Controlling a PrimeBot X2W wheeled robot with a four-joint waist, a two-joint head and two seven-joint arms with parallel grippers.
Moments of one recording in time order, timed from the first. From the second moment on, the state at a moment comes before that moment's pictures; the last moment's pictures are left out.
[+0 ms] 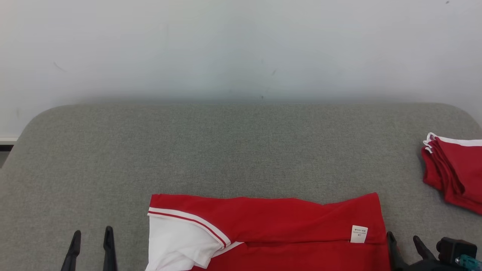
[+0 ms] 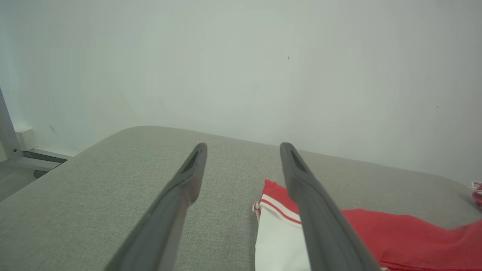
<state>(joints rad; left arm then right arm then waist) 0.17 0.12 0.05 -0.04 -0.33 -0.12 -0.26 0.08 -0.05 -0.21 0.15 0.22 0.13 0.16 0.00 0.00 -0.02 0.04</state>
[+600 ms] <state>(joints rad) 0.16 0.14 0.00 0.00 -0.32 -0.13 -0.26 -0.11 -0.05 -0.31 0.37 0.09 0.13 0.49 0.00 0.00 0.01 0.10</state>
